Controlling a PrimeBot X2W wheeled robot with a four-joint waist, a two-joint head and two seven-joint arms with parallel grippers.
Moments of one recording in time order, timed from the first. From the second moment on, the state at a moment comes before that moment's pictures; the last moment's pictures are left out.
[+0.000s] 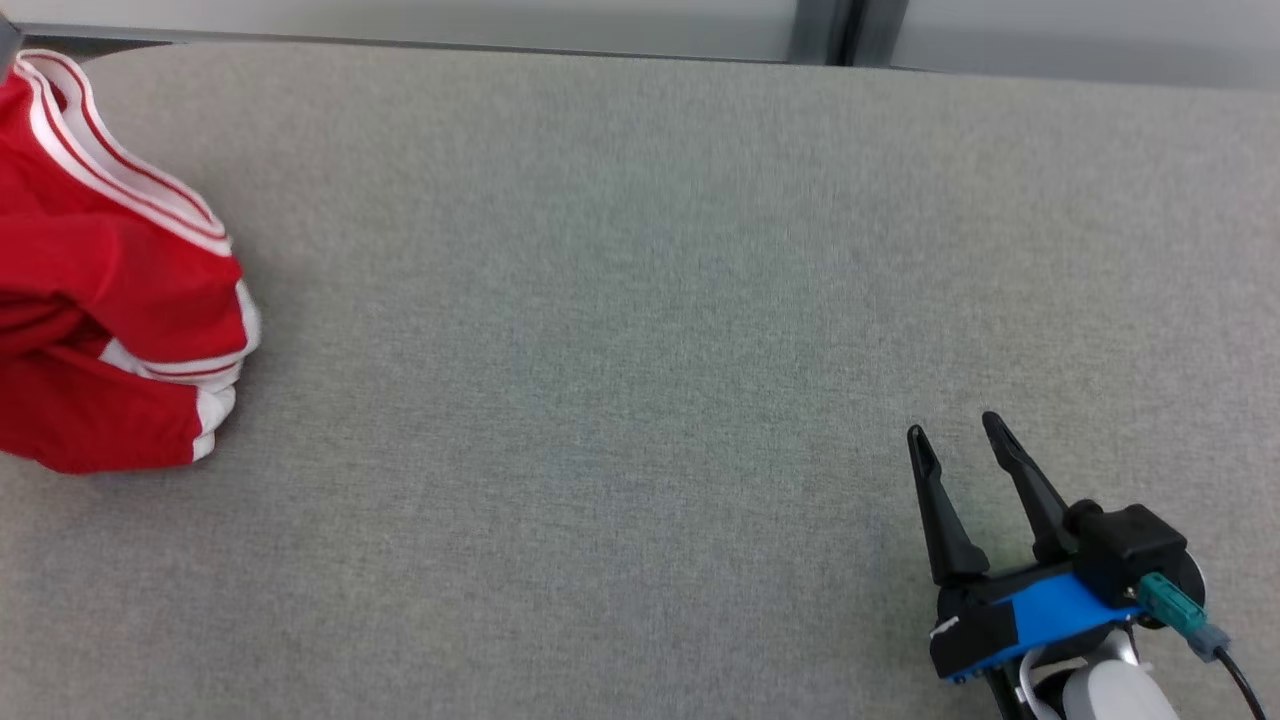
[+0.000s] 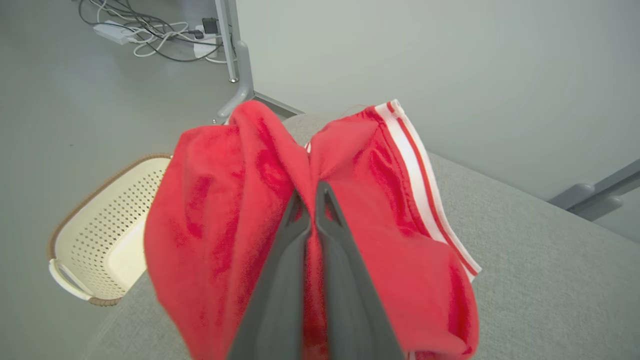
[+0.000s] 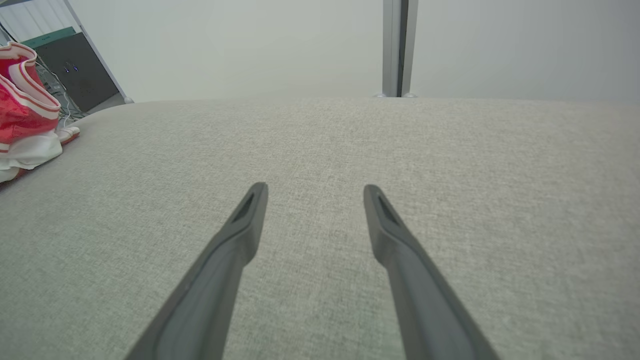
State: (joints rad) left arm -0.62 0.55 0.08 0.44 -0.61 0.05 0.48; right arm -0.12 -0.05 0.07 0.15 0.13 0.13 -0.18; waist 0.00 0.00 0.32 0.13
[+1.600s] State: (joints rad) left arm -0.46 0.14 -0.47 0.55 -0.49 -0.02 0.17; right arm -0.09 -0.05 0.06 0.30 0.26 0.13 -0.26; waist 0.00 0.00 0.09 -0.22
